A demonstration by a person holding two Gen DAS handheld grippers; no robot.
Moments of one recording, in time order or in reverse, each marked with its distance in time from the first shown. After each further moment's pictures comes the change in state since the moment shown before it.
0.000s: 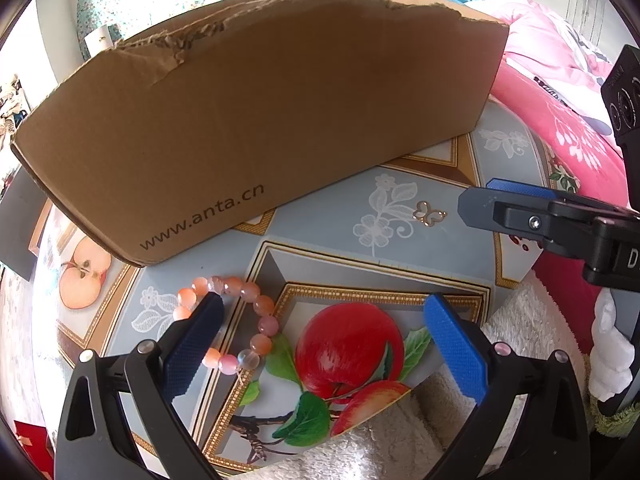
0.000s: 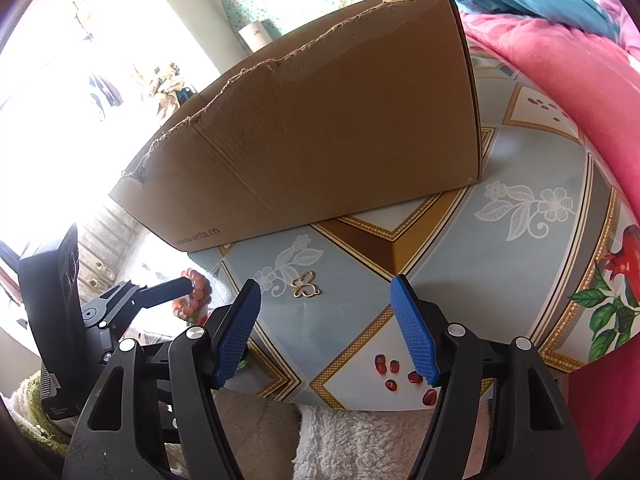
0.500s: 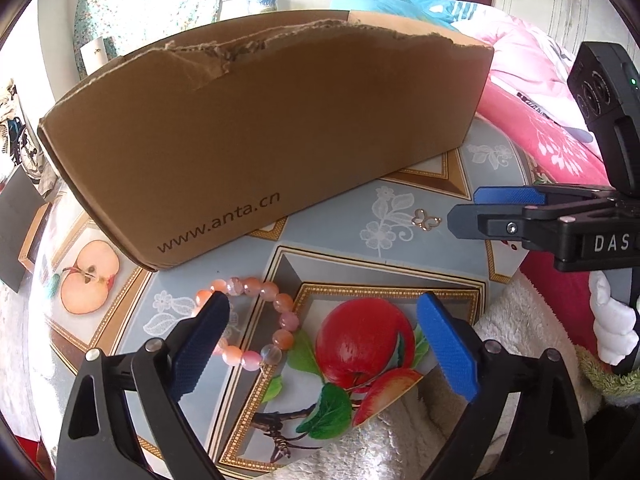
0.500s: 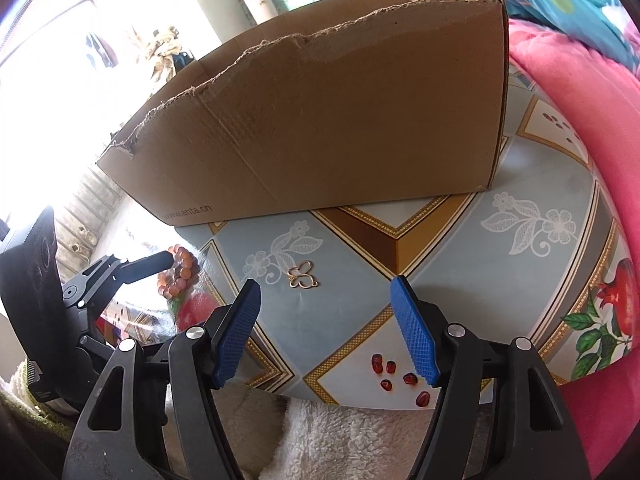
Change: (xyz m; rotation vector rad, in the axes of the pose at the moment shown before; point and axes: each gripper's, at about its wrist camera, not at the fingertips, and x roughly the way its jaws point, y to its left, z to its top) left arm -0.014 0.021 -0.011 0.007 -0.095 -0.055; right arm 0.016 0.022 0.010 -0.094 0.103 -0.071
